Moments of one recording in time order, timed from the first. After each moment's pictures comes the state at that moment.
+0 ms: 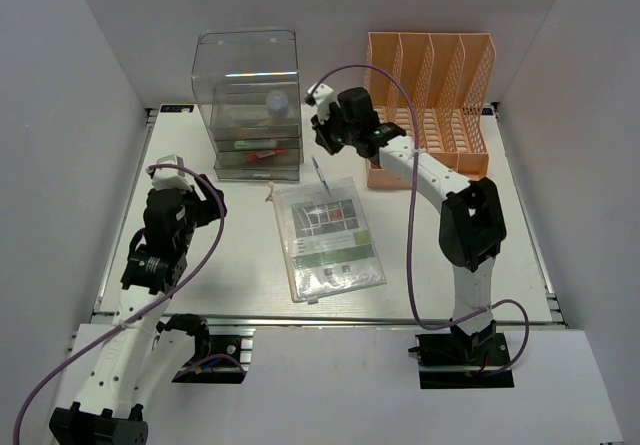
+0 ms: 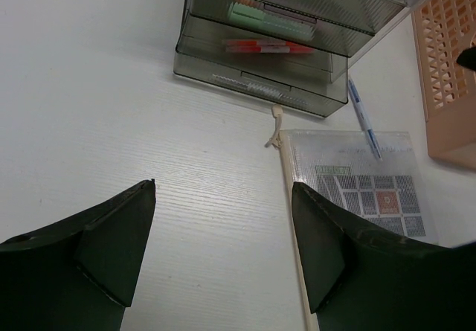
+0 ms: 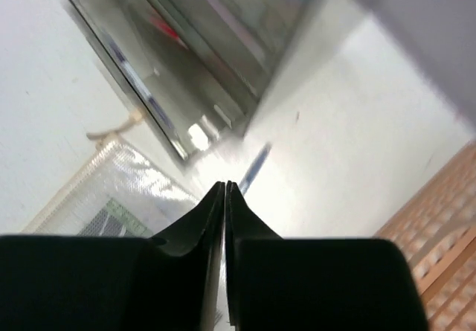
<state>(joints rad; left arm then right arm) -0.18 0.70 0.73 -0.36 -0.19 -0.34 0.63 2.00 1.79 -0.27 -0.23 -0.27</state>
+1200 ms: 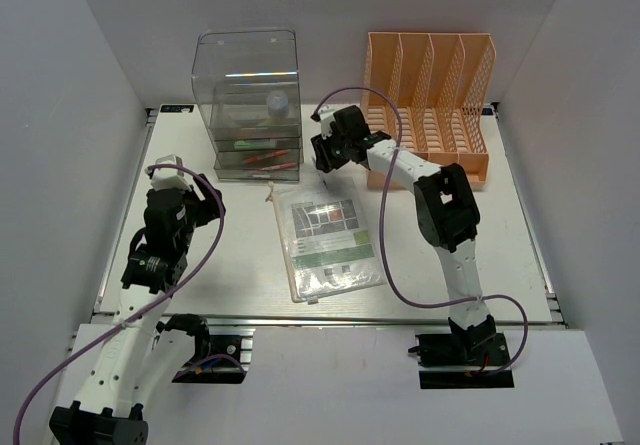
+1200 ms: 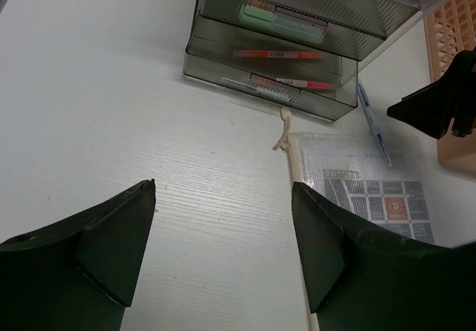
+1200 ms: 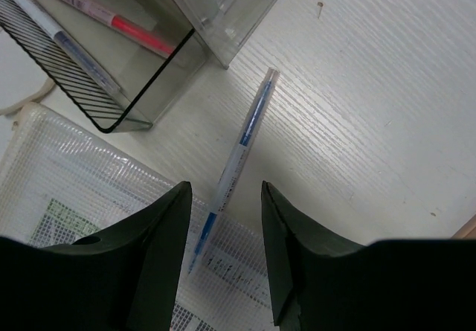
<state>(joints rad) -0.18 0.70 0.73 -0.36 -0.22 -0.34 0.55 2.23 1.80 -0.30 -0.25 -0.08</state>
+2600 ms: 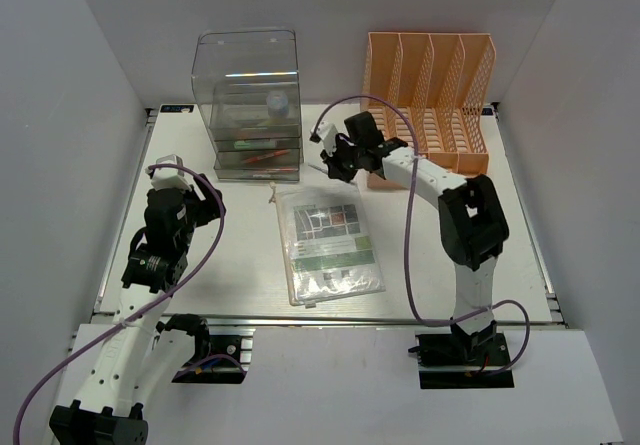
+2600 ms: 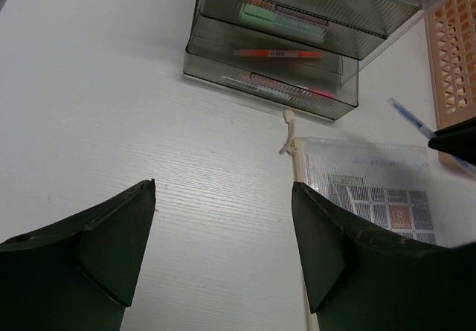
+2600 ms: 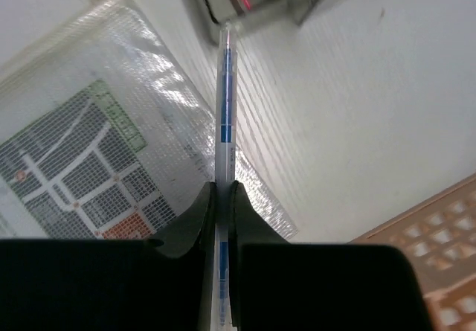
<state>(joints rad) -0.18 0.70 0.73 -0.36 -0.22 -0.34 0.56 2.01 1.54 -0.32 -0.32 -0.41</state>
